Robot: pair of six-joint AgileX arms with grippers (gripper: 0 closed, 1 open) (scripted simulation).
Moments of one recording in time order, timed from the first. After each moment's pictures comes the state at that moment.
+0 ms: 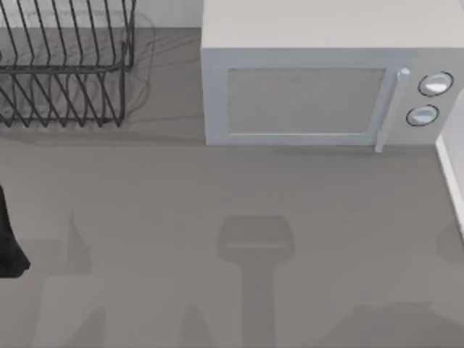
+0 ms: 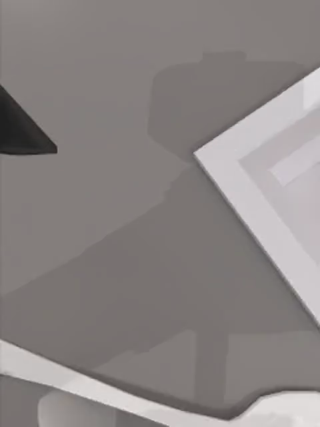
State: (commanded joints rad) left arm 0.00 0.00 0.00 0.00 0.00 0.00; right arm -0.08 0.98 0.59 -0.82 0.00 0.57
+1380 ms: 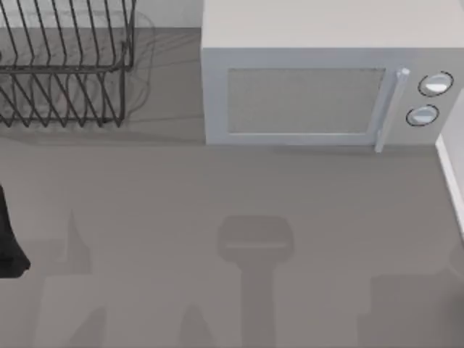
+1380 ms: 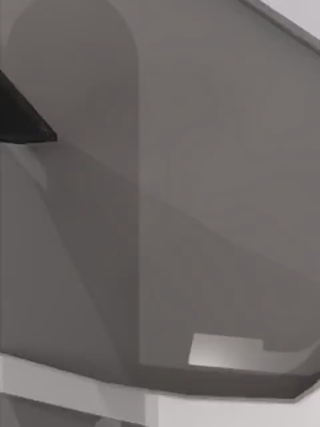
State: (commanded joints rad) left arm 0.00 0.00 0.00 0.00 0.00 0.00; right arm -0.10 1.49 0.57 -0.64 0.00 0.78
